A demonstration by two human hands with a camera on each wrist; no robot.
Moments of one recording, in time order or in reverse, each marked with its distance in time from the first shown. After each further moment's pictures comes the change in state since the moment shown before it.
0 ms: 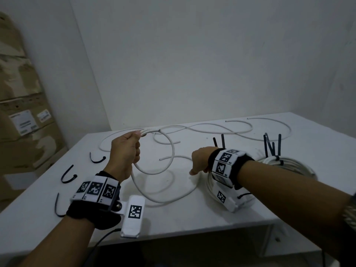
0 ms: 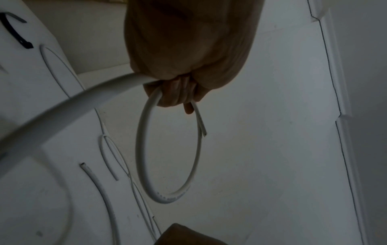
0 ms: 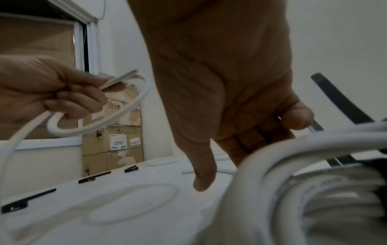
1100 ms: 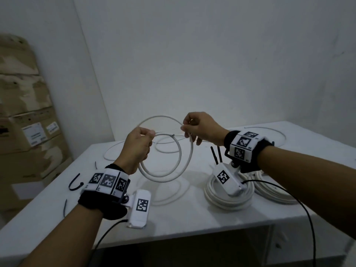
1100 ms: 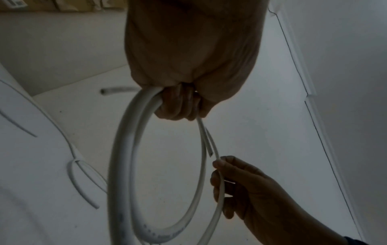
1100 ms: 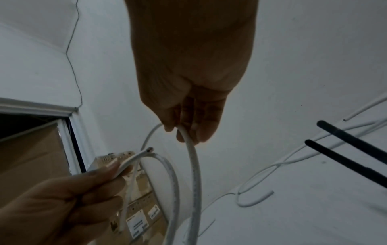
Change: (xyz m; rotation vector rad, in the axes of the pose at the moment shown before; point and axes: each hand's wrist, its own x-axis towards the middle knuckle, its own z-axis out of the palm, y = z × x) left_hand -0.020 0.043 0.021 0.276 -0.130 0.114; right_hand -0.041 0.027 -0.054 1.058 0.639 -0.428
